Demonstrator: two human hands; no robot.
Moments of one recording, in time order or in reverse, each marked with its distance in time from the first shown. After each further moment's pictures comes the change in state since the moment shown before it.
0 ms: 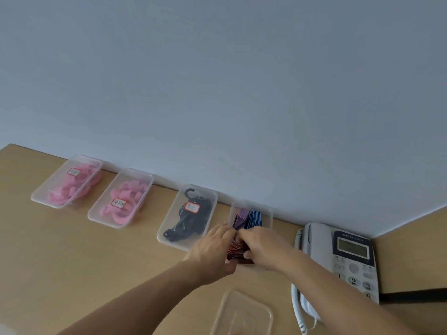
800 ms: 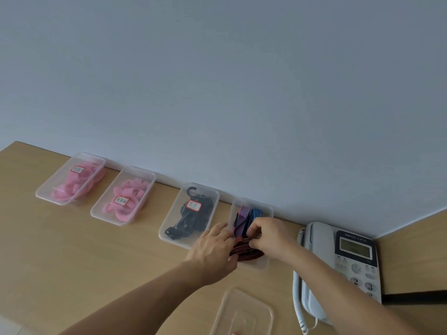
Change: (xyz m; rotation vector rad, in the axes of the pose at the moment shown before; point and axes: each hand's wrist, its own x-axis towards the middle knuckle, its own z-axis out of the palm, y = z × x) left_hand -0.003 0.000 0.008 0.201 -0.072 -0.027; right_hand -0.002 0.011 -0.007 0.402 0.163 0.306
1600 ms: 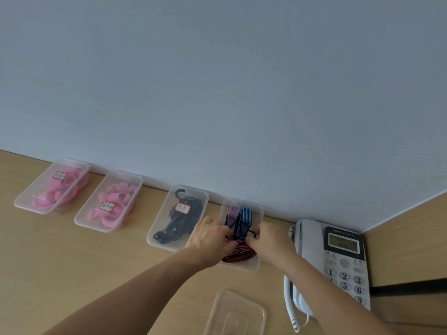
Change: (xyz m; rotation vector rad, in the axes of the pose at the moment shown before) left_hand 0.039 0.002 -0.007 -0.104 -0.073 -0.173; right_hand -0.014 0.007 0.004 -0.116 0.092 0.260
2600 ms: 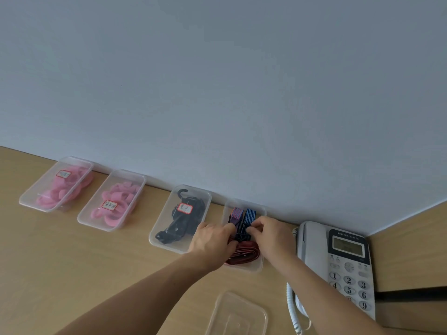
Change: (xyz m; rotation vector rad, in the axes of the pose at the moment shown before) left_hand 0.000 0.003 0.007 0.035 0.098 -0.031; right_hand 0.009 -0.003 0.006 0.188 0.222 -0.005
